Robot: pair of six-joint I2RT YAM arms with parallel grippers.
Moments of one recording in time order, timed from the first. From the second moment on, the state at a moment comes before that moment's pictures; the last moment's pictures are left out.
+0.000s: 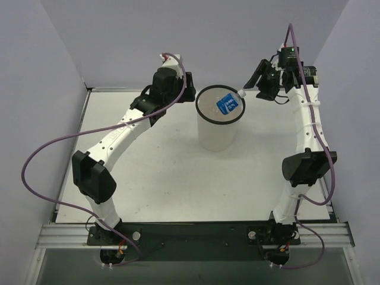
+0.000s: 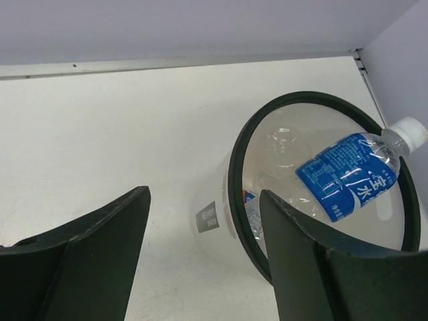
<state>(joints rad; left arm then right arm) -0.59 1.78 1.80 -0.35 -0.18 -0.39 0.07 1.88 2.22 -1.10 -0.20 0.55</state>
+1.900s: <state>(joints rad) -0.59 1.78 1.68 -0.33 -0.04 -0.38 0.49 1.92 2.17 -0.99 0.07 0.20</state>
